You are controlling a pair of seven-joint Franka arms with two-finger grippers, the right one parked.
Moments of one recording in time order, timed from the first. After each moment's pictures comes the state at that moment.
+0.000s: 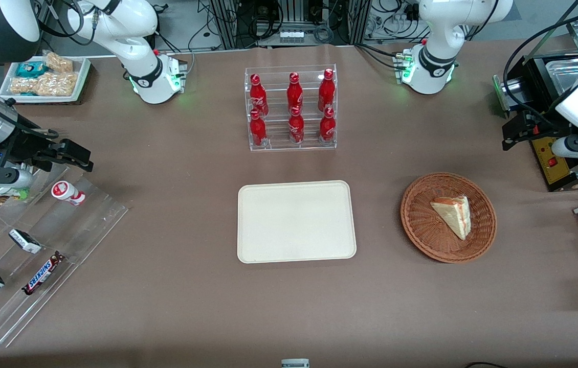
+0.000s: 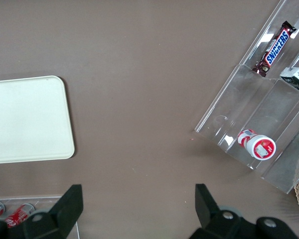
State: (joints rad) arm -0.06 0.01 -0.02 -1.53 0.00 1.53 0.03
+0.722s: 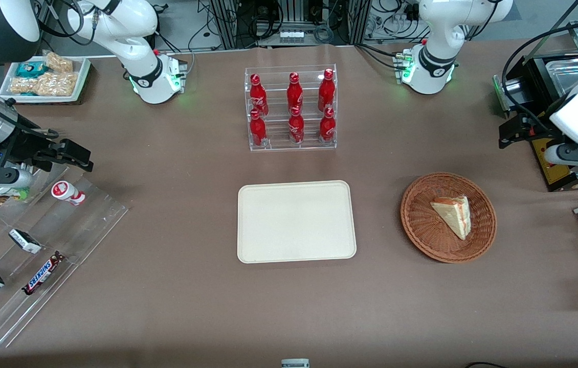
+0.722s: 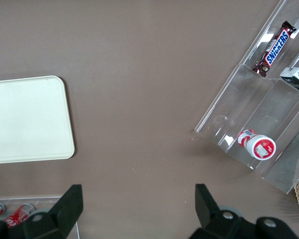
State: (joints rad) arm -0.06 0.05 -0.03 -1.50 0.00 1.44 0.03
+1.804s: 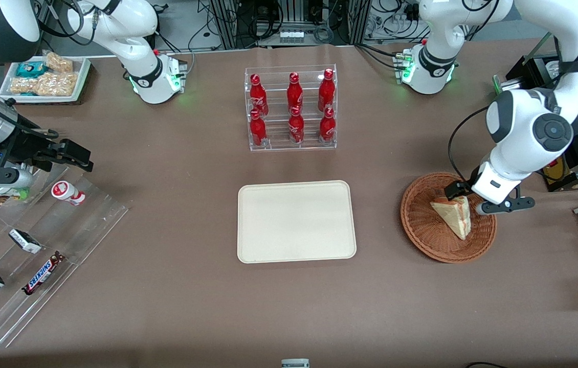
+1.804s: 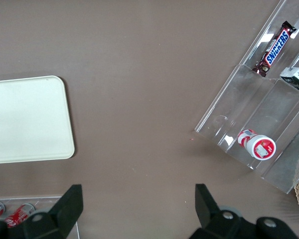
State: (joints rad) arm -0.06 0.10 -0.01 -2.21 0.00 2.33 -0.28
